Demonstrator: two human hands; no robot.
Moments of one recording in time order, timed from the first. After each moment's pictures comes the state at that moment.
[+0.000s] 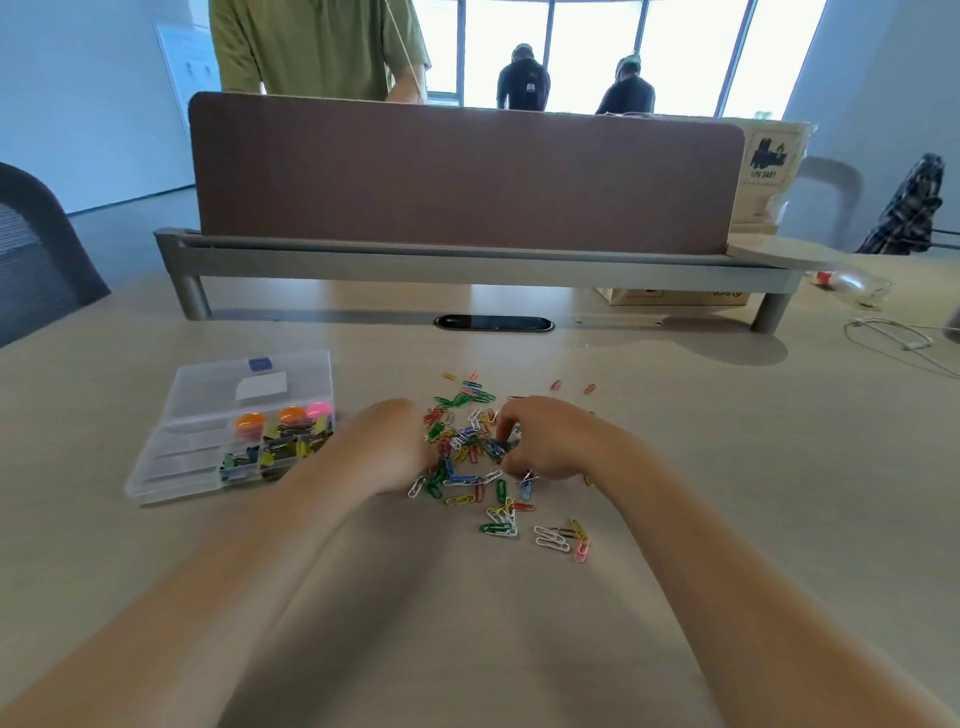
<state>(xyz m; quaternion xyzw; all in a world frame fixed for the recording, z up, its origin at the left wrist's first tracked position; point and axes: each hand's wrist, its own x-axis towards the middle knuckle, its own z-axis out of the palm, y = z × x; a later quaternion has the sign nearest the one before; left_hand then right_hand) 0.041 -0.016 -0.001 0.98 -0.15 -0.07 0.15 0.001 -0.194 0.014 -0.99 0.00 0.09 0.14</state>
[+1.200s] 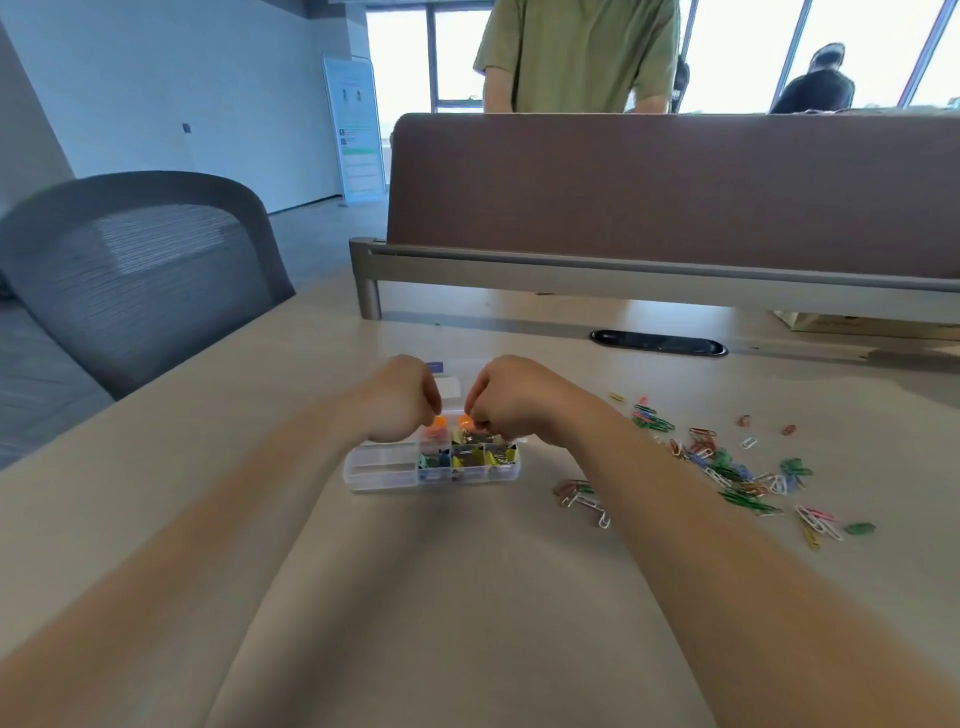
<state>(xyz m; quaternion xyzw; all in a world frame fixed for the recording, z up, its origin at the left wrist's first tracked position) 0.083 0.134 0.044 0.98 -0.09 -0.04 0.19 0.097 -0.008 0.030 -0.97 -0.08 0.07 0.24</state>
